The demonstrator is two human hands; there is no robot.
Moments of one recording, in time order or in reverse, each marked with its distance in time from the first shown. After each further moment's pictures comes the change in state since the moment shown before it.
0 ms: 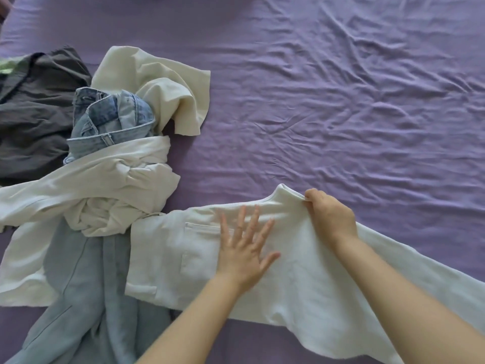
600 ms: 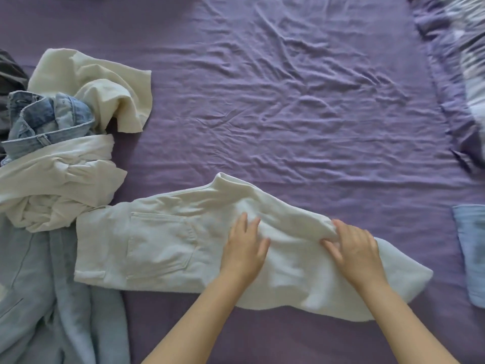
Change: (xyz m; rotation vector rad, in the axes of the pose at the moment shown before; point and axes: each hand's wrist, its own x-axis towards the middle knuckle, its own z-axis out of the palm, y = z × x) left_hand 0.002 0.146 -0.053 -0.577 -0.208 -0.254; right_hand -0.150 0.143 -0.057 -0.029 0.091 0.165
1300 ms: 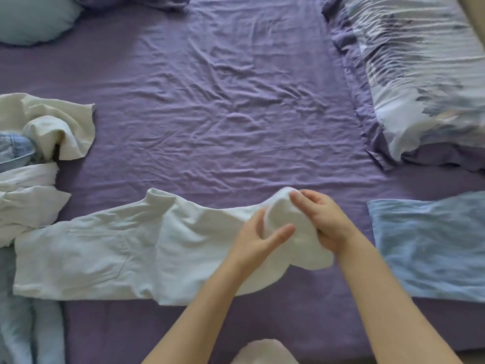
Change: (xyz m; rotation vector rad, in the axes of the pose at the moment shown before) left_hand -0.006 0.218 0.059 -0.759 -0.163 0.027; right_hand 0.044 0.105 -0.142 1.394 -0.458 0.260
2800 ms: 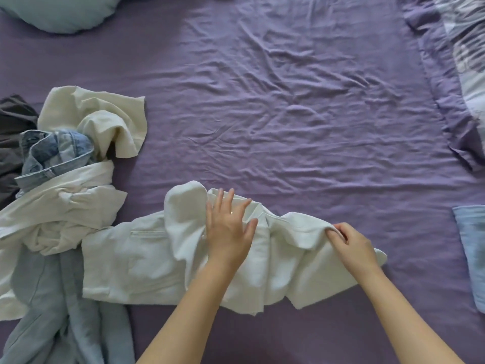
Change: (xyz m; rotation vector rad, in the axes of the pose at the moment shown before) left_hand 0.009 -0.050 -0.195 0.872 0.426 0.193; right_hand 0.054 0.101 0.091 -0.742 0.409 0.019
